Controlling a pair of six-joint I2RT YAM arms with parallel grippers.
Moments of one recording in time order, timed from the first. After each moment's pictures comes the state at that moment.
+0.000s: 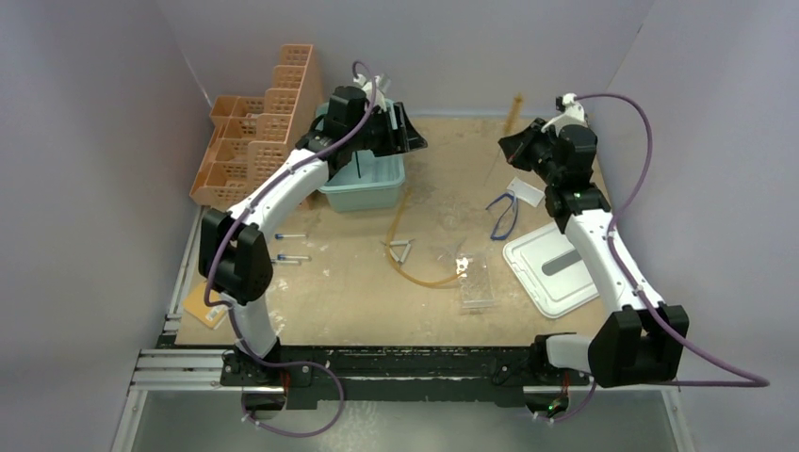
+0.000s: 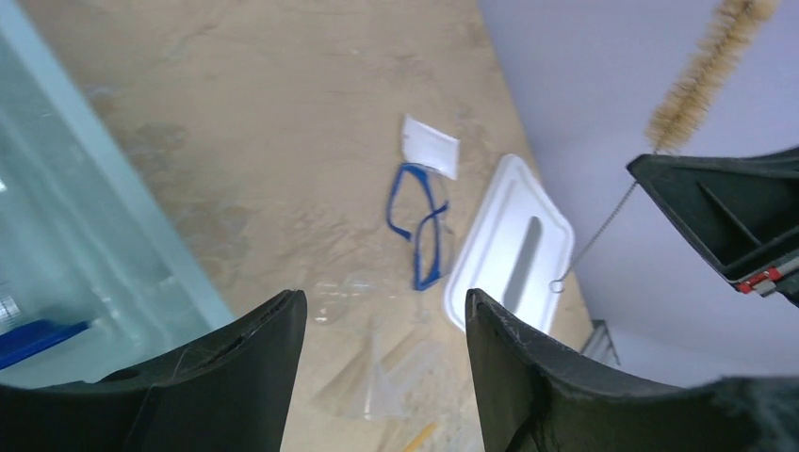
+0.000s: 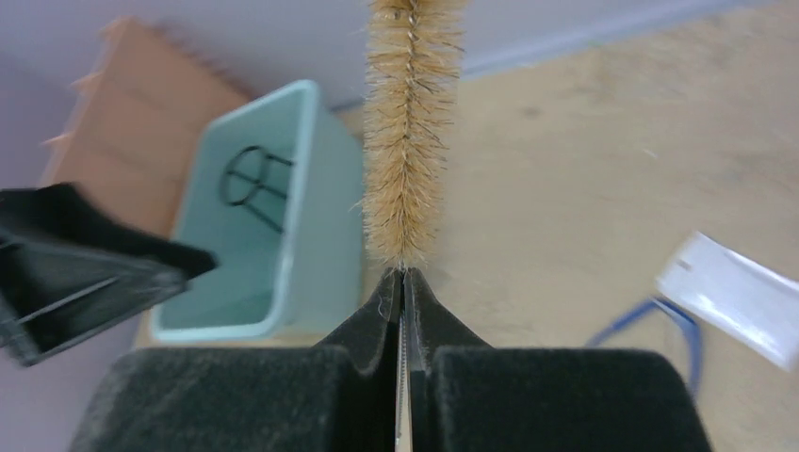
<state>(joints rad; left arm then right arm) -0.47 1.85 1.70 -0.29 0.37 -0.58 0.08 1.28 1.08 -0.07 -0.12 0.51</state>
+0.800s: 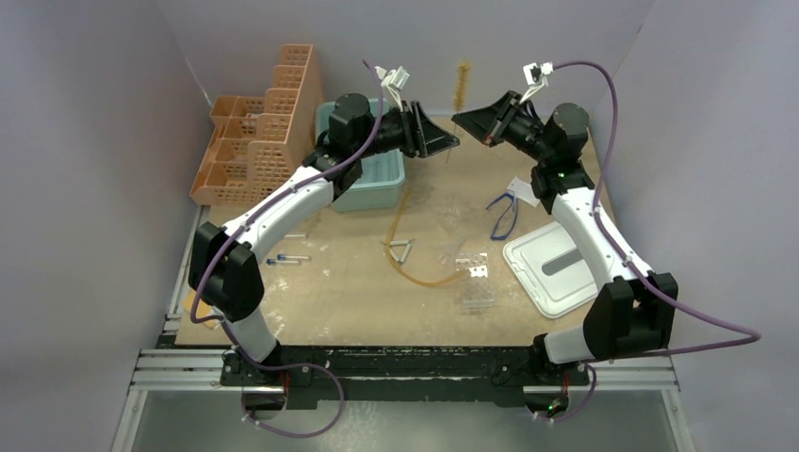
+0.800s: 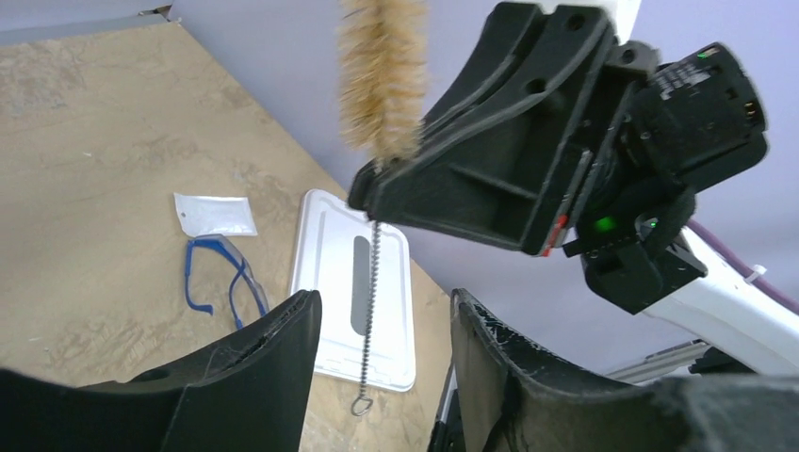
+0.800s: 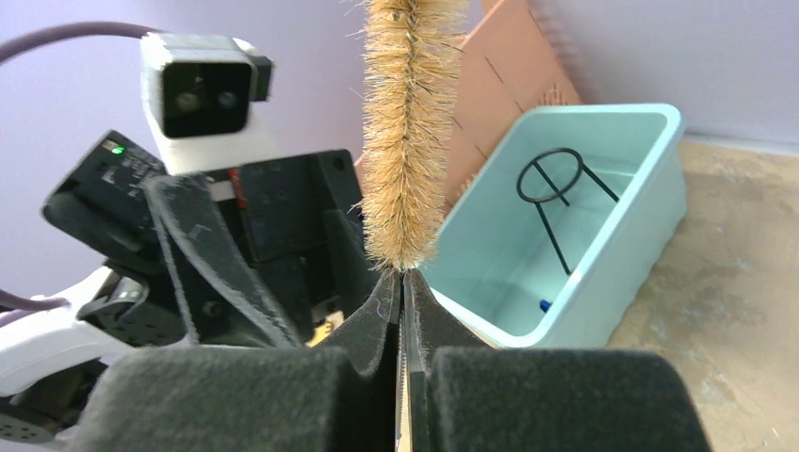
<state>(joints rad) -0.58 1.72 1.54 0.22 0.59 -0.74 0.16 1.42 1.21 0.34 -0.69 0.78</state>
